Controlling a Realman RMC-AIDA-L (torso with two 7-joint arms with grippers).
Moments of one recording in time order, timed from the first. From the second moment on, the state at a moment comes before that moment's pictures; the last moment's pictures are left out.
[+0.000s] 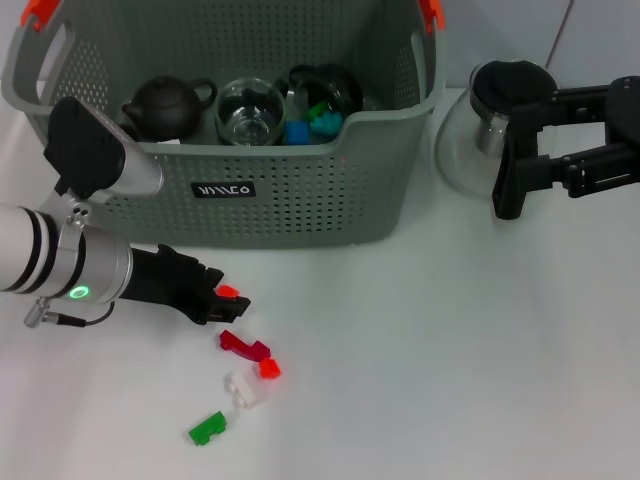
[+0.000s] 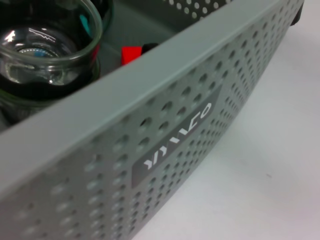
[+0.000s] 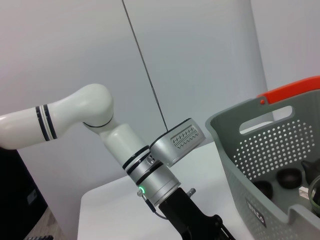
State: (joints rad) left arm -0.44 -2.17 -2.00 -1.07 -0.72 1.21 -2.01; right arm 0.73 1.90 -0.67 -0.87 -1.99 -1.94 1.81
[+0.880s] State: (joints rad) left arm -0.46 -2.17 -2.00 -1.03 -0.72 1.17 -2.01; right arm 0.73 1.90 -0.67 -0.87 -1.99 -1.94 1.80
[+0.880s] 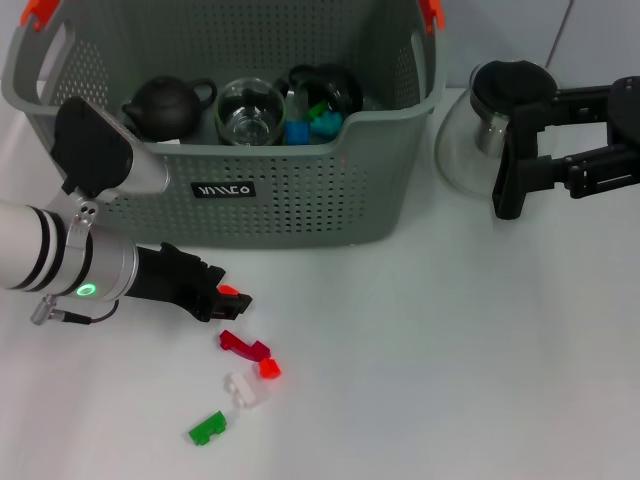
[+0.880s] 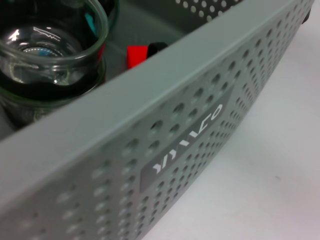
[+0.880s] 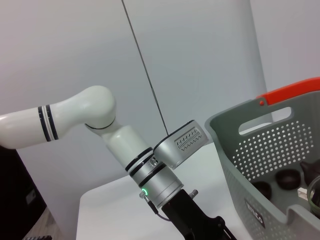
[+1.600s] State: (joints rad) left arm -0.46 -2.17 -1.96 -1.03 -0.69 1.15 -2.05; right arm 0.72 1.90 -0.66 -0.87 -1.99 -1.95 1.80
